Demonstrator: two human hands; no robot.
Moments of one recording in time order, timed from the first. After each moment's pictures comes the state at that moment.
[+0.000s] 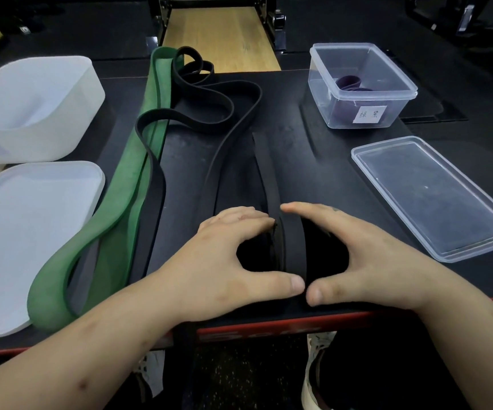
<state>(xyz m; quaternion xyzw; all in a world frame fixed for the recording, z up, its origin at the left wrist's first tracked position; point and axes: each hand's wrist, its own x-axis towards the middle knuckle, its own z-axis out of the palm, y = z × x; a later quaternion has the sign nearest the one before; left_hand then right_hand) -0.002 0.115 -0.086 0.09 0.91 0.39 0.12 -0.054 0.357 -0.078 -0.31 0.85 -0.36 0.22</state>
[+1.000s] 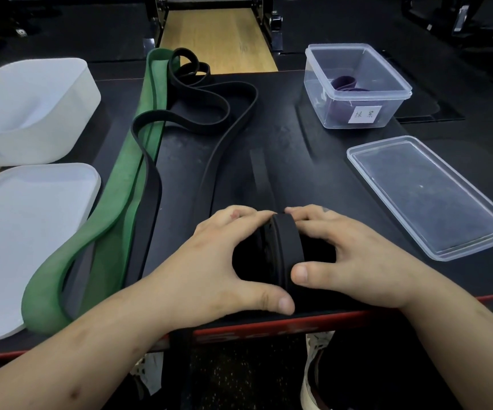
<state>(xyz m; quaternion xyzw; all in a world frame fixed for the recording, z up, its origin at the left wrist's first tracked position) 0.004 0.116 -0.073 0.13 0.89 0.41 0.12 -0.055 0.349 -0.084 -0.30 0.85 -0.38 0.22</state>
